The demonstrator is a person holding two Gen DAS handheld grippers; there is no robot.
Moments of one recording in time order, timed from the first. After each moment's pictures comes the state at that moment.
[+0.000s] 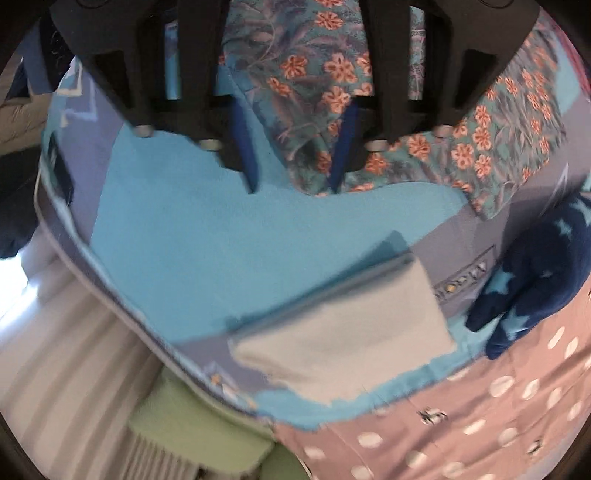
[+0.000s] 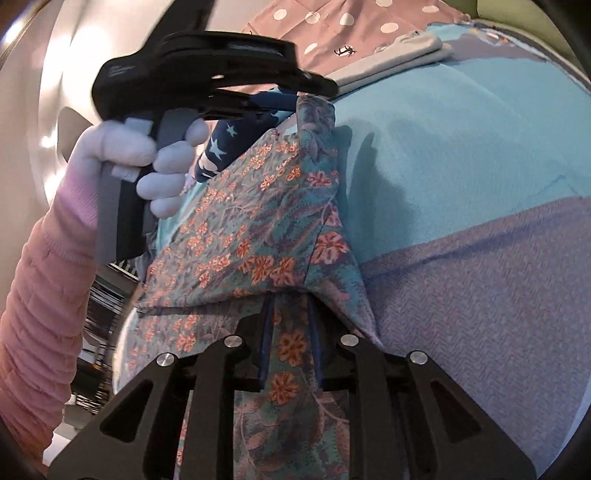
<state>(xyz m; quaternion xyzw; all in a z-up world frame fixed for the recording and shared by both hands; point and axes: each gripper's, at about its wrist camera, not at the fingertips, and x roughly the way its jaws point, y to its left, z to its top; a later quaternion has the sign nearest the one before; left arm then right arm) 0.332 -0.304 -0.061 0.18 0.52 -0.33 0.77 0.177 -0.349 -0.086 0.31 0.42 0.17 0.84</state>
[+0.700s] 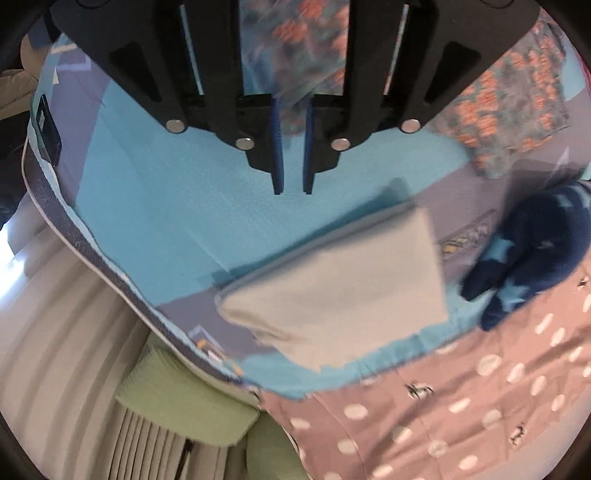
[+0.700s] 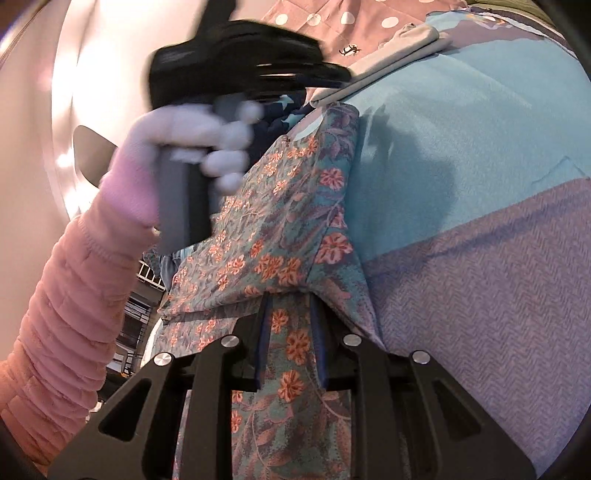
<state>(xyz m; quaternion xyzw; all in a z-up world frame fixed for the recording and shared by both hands) 0.340 -0.314 -0.051 0.14 0.46 -0.31 0.82 0.168 -0.377 -0.091 0.35 0.40 0.19 0.82</state>
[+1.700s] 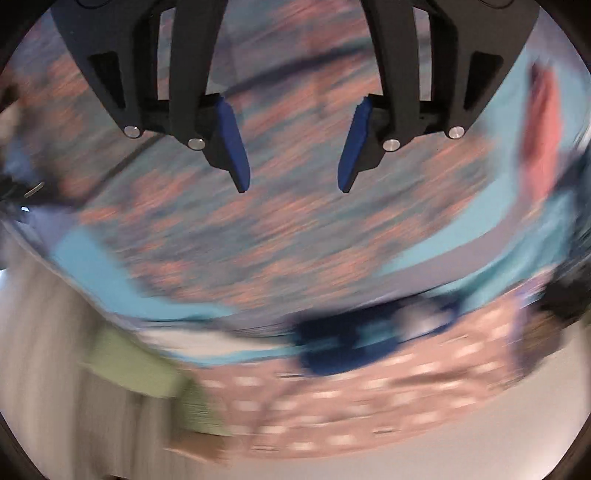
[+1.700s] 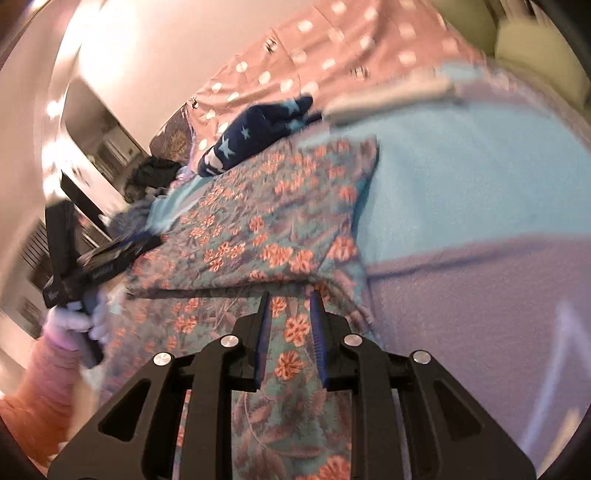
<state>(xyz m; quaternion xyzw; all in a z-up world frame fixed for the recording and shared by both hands) 0.197 -0.003 -0.057 0.10 0.37 -0.15 0.91 0.149 -0.339 -0.050 0.20 0.39 0.14 0.89</state>
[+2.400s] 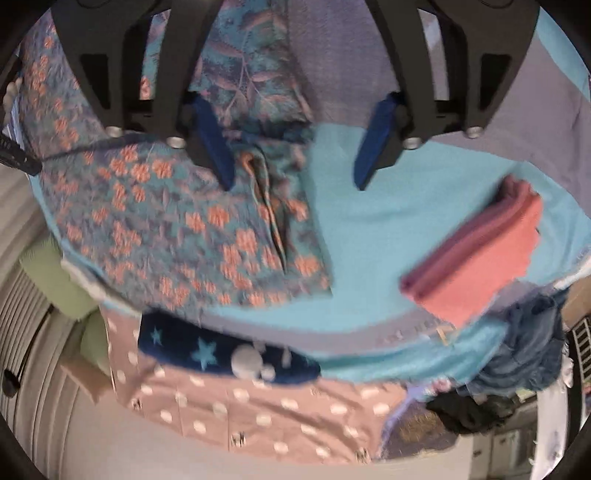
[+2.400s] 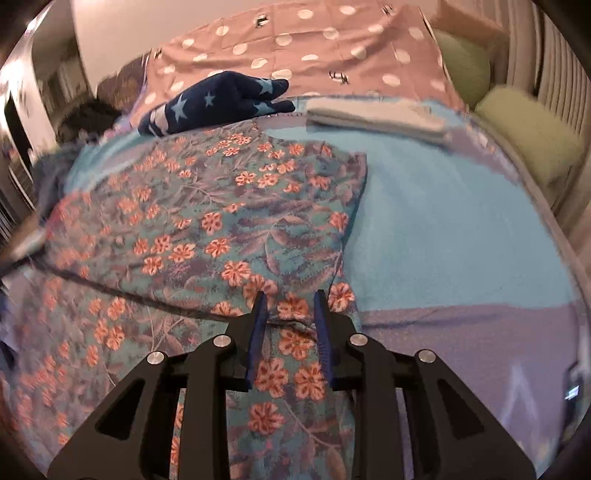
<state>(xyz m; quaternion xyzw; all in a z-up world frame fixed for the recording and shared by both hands) 0.181 0.136 -0.080 -0.07 0.37 -0.05 0.92 0.195 -0.286 -0.051 0.02 0.45 0.02 0.89</state>
